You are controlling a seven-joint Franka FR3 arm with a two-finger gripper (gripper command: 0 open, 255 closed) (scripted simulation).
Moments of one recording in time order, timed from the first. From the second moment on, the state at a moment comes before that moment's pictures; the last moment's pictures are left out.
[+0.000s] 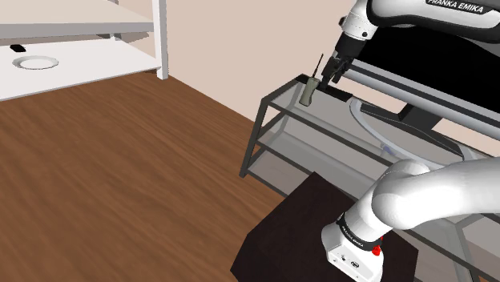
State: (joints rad) arm -0.04 -0.63 -0.19 -2.23 -0.17 1.66 -0.17
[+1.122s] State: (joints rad) arm -0.03 -0.09 -0.54 -1.84 -0.06 1.83 -0.75
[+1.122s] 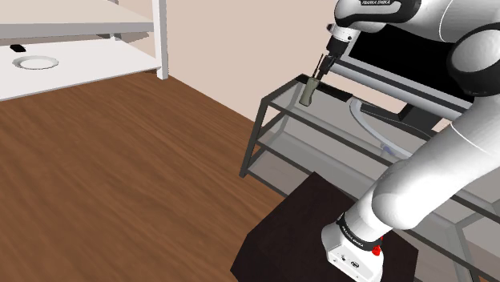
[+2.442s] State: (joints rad) arm -0.07 0.07 -0.58 -1.79 0.03 1.92 -0.89
